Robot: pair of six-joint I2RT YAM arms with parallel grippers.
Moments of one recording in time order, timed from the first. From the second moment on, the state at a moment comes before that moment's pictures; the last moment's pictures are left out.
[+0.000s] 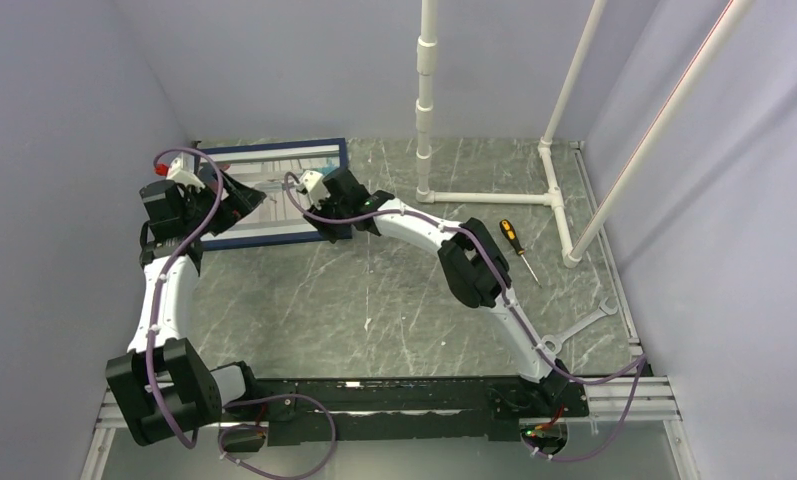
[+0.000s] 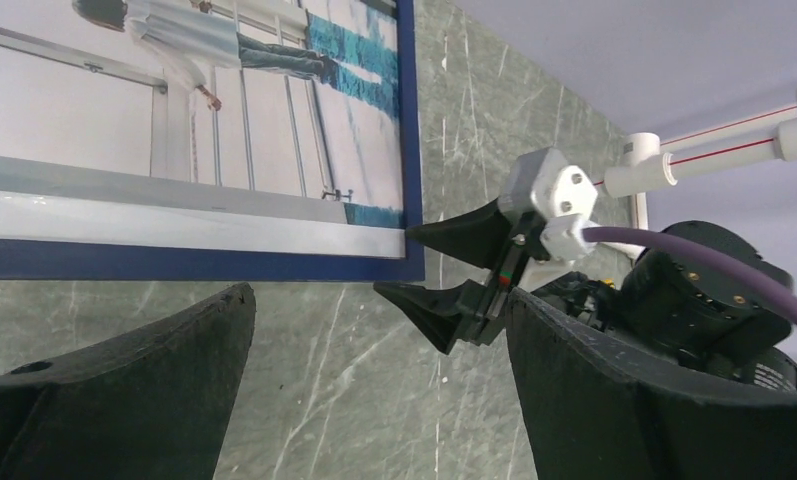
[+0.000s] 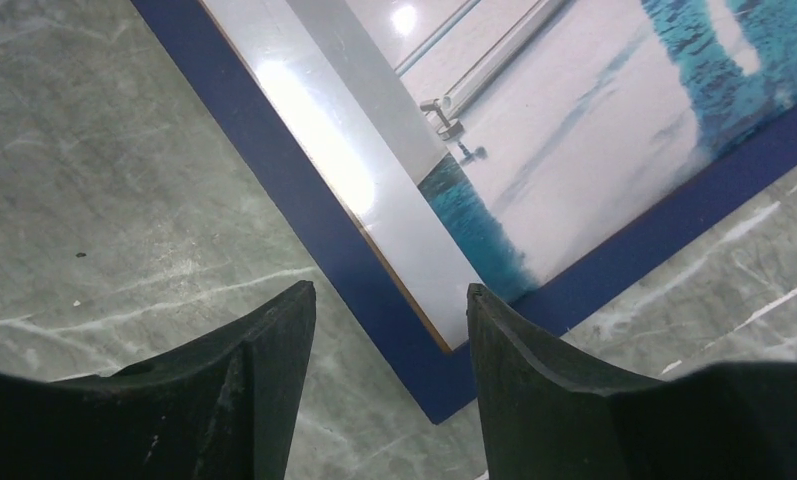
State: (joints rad) left arm 0.31 1.18 0.87 -0.13 0.56 -0.51; right arm 0.82 2.40 2.01 -0.30 -0.14 -0.20
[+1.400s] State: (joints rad) left arm 0.33 1.21 0.87 -0.07 0.63 -0.56; right arm 0.90 2.37 1.83 -0.16 -0.03 -0.30
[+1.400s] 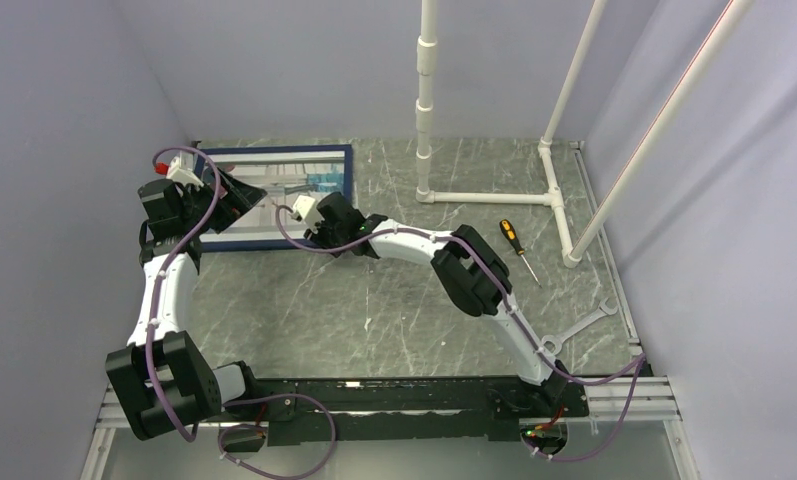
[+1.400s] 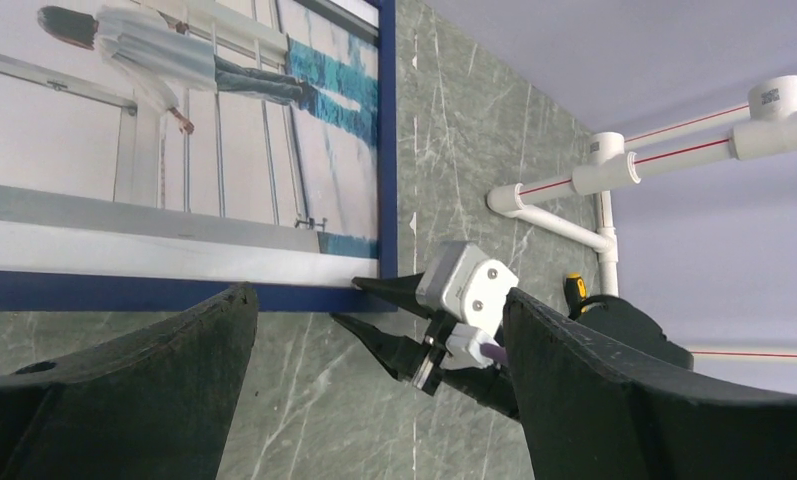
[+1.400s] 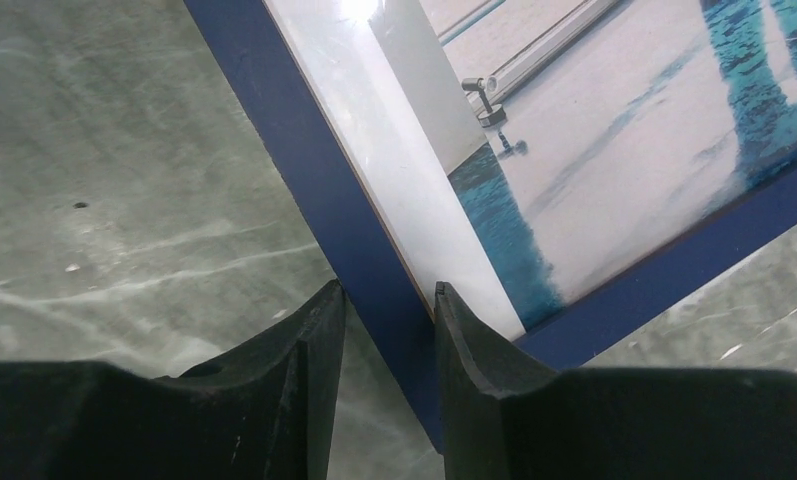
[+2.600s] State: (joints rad) left arm 0.22 0.60 0.48 -0.43 0.46 -0.75; right arm 1.02 2.00 1.25 0.05 -0.09 0.35
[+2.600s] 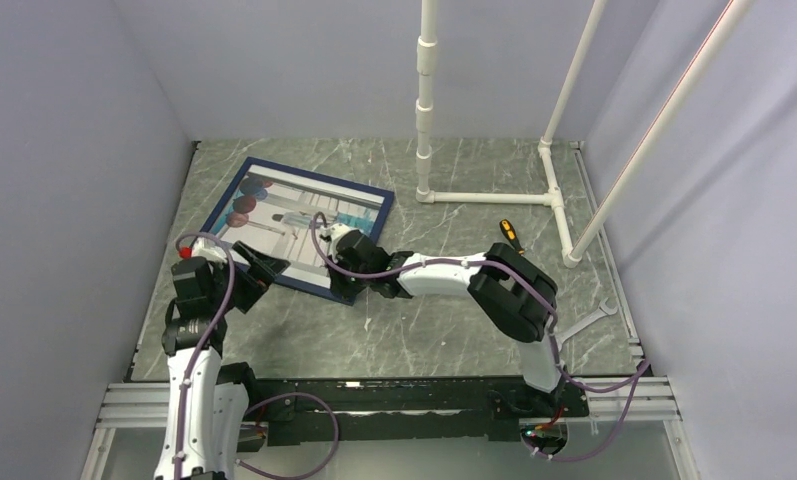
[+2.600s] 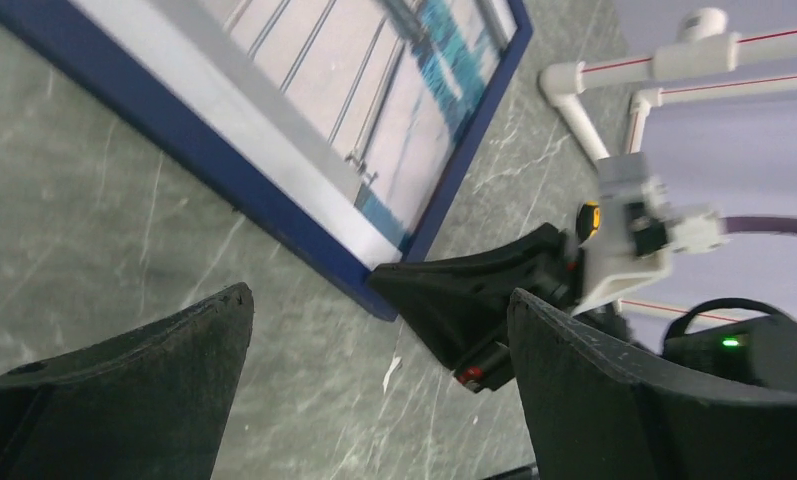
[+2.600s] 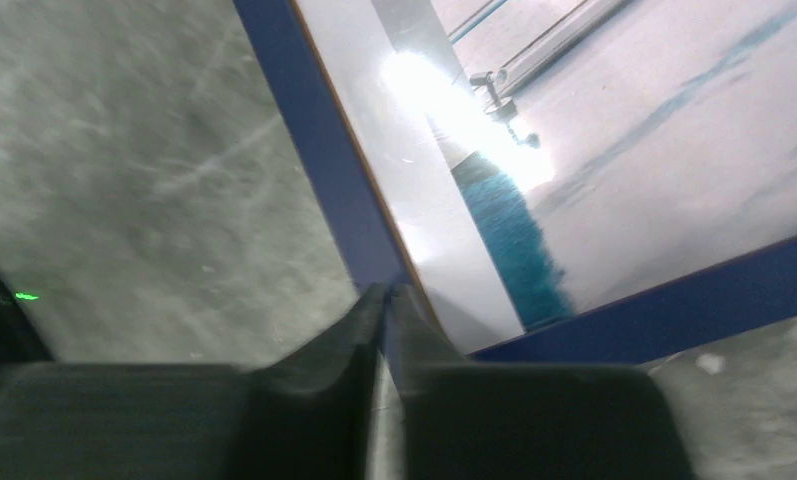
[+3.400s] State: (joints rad) left arm 0.22 0.68 0.72 -0.65 0.29 -0.64; right arm 1.02 1.97 1.47 -0.27 -0.04 0.22
